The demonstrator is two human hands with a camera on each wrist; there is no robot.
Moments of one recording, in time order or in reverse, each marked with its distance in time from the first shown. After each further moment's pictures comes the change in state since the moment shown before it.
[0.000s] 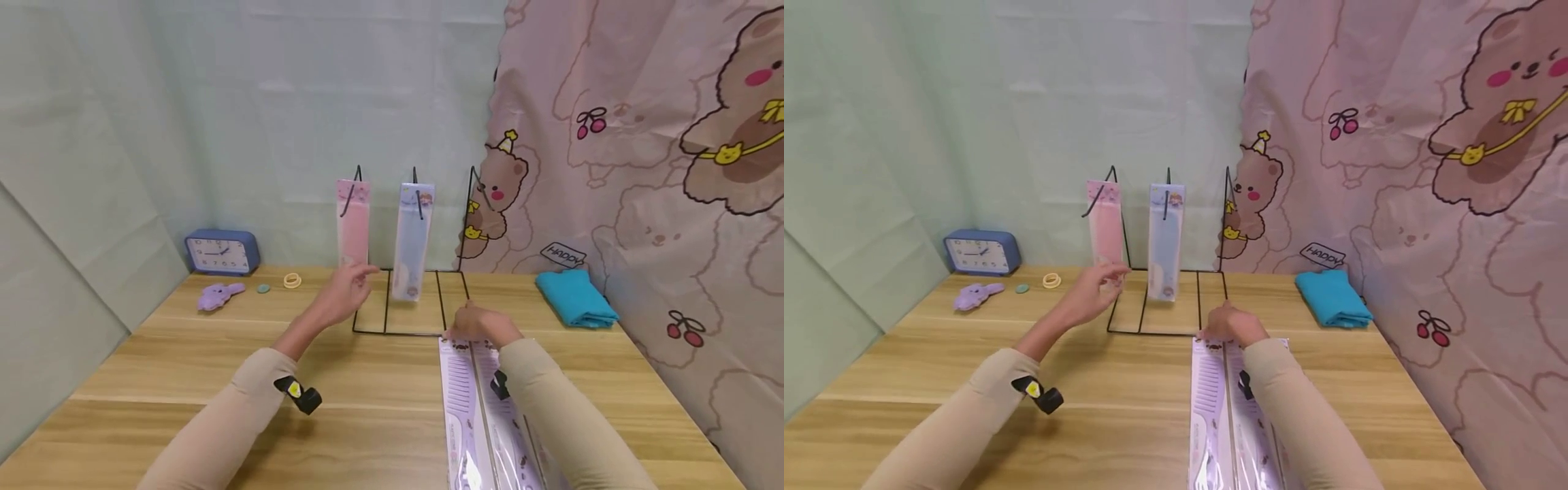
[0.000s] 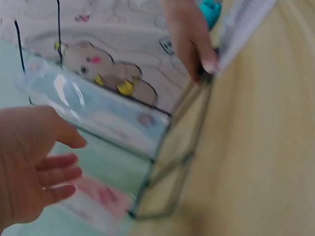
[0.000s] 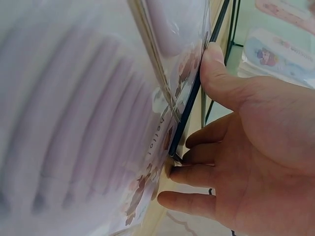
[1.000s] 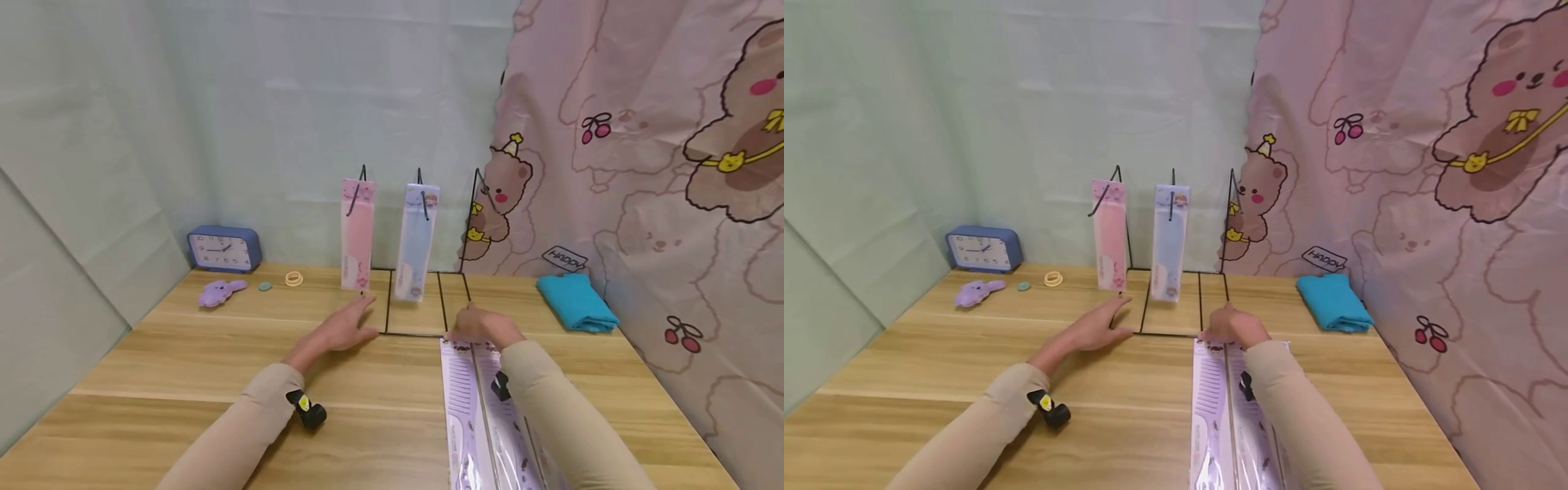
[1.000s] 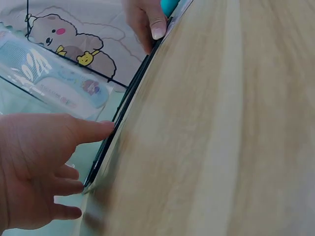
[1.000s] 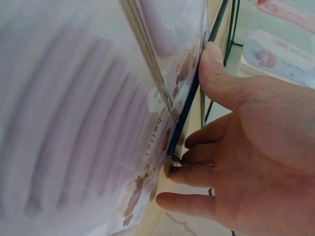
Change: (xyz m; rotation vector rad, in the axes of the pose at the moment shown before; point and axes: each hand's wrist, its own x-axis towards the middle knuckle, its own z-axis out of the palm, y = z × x) left_hand -0.043 -0.038 0.035 0.123 -0.331 -0.172; right_hand -0.002 -0.002 0.001 0.038 -0.003 0.027
